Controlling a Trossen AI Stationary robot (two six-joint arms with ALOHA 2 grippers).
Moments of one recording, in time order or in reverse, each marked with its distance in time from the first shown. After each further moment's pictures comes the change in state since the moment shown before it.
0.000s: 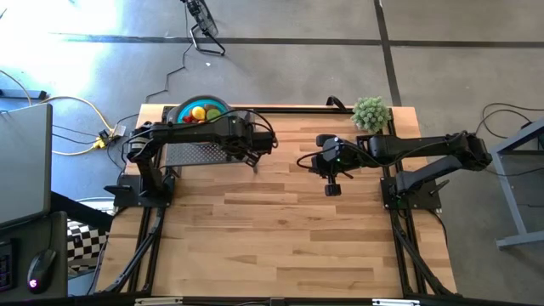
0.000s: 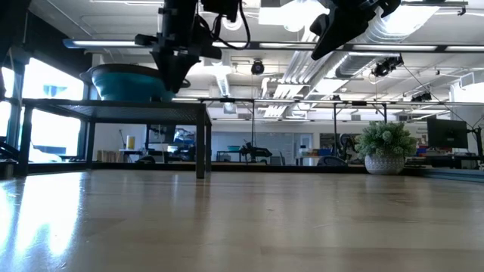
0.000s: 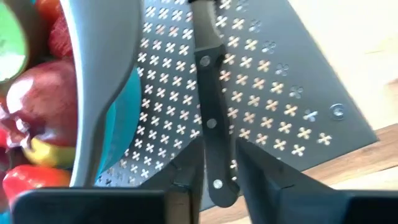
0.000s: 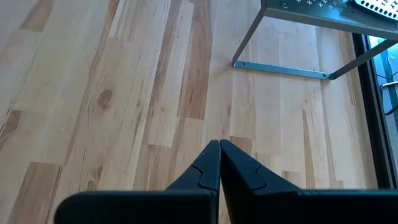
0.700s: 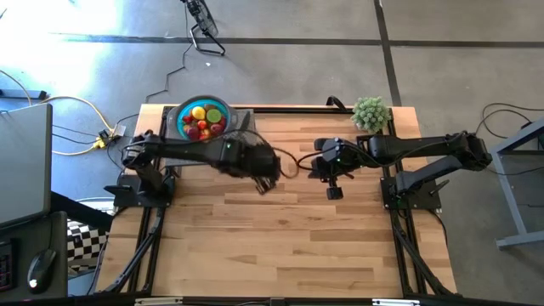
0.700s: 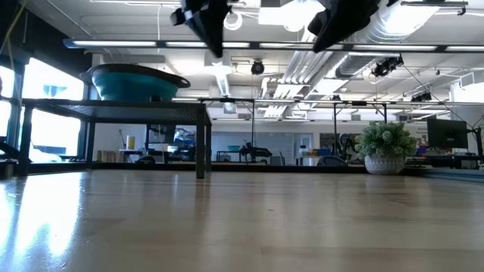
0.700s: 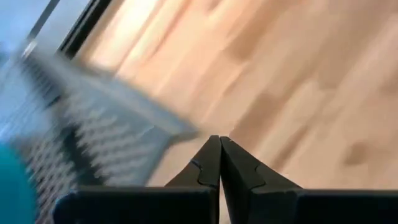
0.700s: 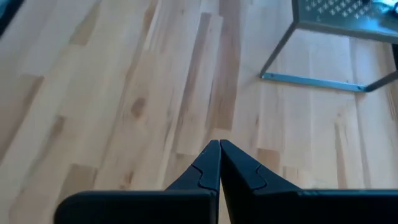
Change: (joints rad) left arm -0.224 -0.008 0.100 0.245 -0.030 0.327; right arm 0.001 0.000 0.000 0.012 -0.112 0.009
